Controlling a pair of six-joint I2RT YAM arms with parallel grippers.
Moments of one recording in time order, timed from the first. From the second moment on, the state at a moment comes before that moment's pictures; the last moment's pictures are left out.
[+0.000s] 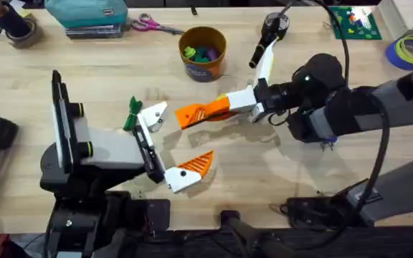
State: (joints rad) left arm -0.02 0.01 0.01 -0.12 1.10 0.00; right arm 0.39 1.76 0.45 1.43 -1.36 1.52
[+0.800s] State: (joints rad) left arm -0.02 0.01 0.01 -0.12 1.10 0.00; right arm 0.45 1.76 0.45 1.44 -1.35 1.56
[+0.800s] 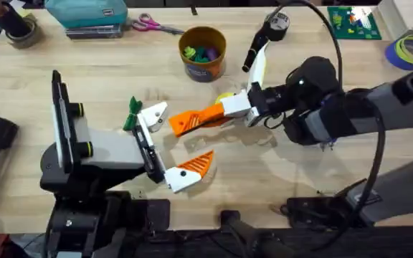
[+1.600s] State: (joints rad) left arm -0.02 0.01 0.01 -0.12 1.10 0.00; right arm 0.47 1.76 0.48 1.39 -1.33 1.58
